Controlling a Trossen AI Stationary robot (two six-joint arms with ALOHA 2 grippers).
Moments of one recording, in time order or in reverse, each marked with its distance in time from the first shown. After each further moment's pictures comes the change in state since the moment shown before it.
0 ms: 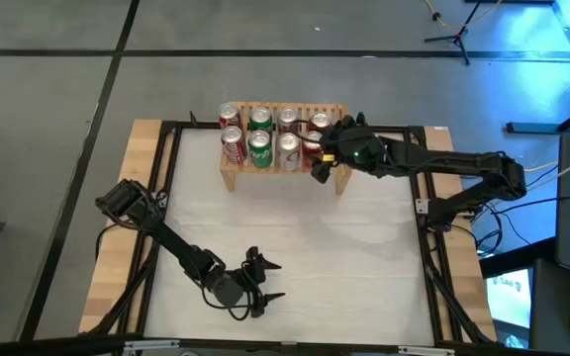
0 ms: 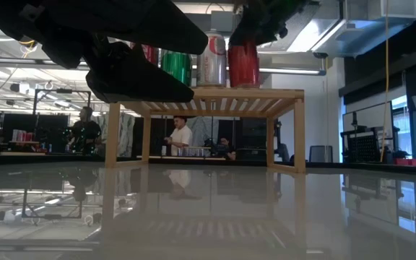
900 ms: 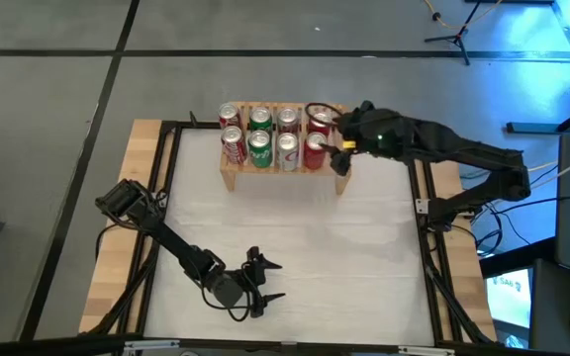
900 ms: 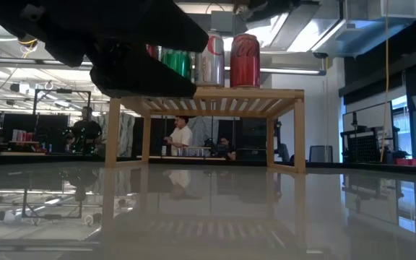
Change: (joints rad) left arm 0.000 0.000 0.000 0.013 -0.003 0.072; right arm 0.009 -0.037 0.314 -0.421 -0.046 0.028
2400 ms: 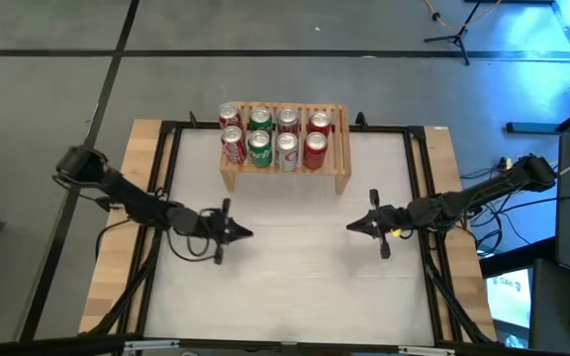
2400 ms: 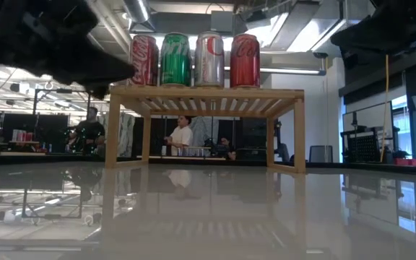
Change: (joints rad) left arm 0.283 -0.548 -0.666 0.431 0.356 0.294; right arm 0.502 -0.603 -1.235 0.982 -0.155 0.082
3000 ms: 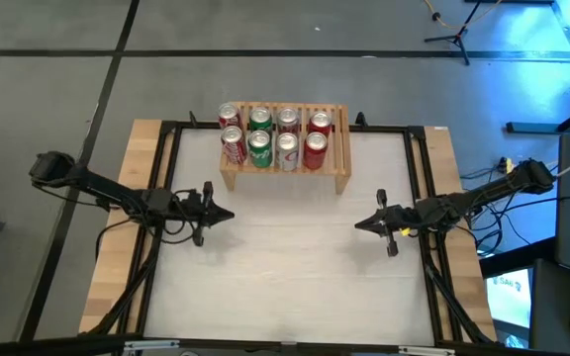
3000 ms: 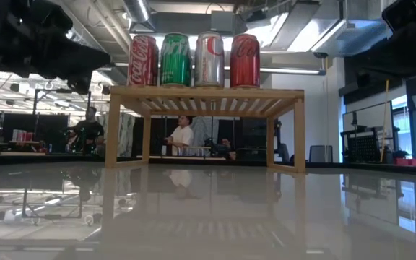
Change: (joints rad) left arm 0.157 -0.546 -0.219 -0.176 0.144 0.020; right arm 0.000 -0.198 -0.176 0.014 0.002 -0.030
